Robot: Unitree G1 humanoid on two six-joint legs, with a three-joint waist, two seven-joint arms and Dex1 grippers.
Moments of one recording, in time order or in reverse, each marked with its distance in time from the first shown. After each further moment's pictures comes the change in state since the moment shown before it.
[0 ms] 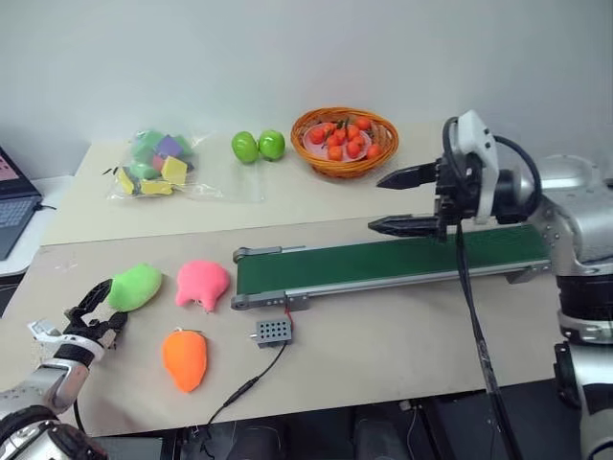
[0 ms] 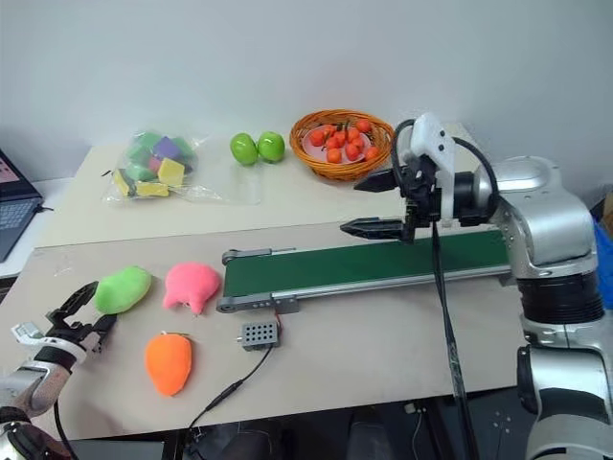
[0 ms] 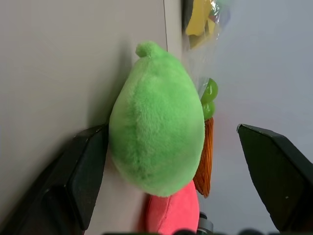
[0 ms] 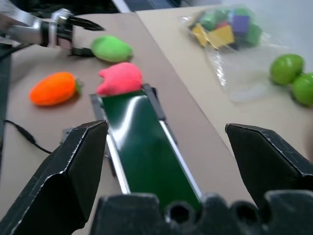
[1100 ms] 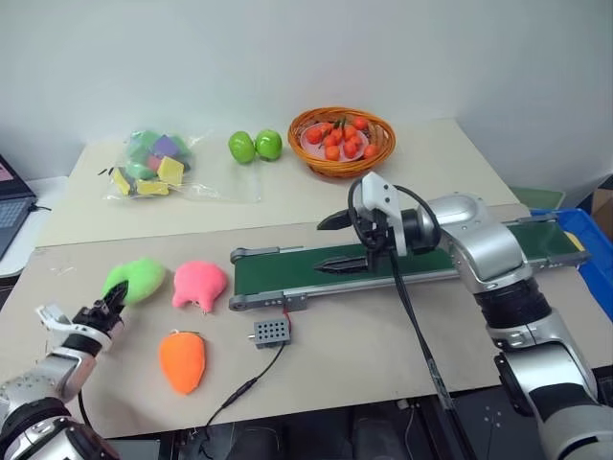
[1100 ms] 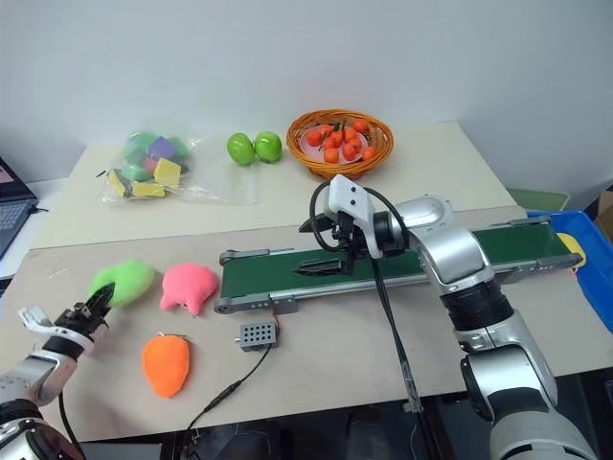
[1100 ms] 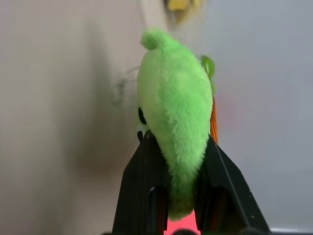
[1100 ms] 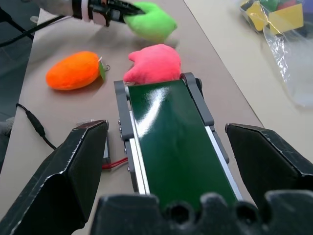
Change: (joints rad) left arm 0.043 -0.063 -0.087 -0.401 0.005 -0.035 -0.032; right arm 0.008 0.191 0.217 0.155 -0.190 -0.199 -0.003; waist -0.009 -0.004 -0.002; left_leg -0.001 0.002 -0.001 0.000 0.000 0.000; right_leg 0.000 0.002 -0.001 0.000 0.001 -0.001
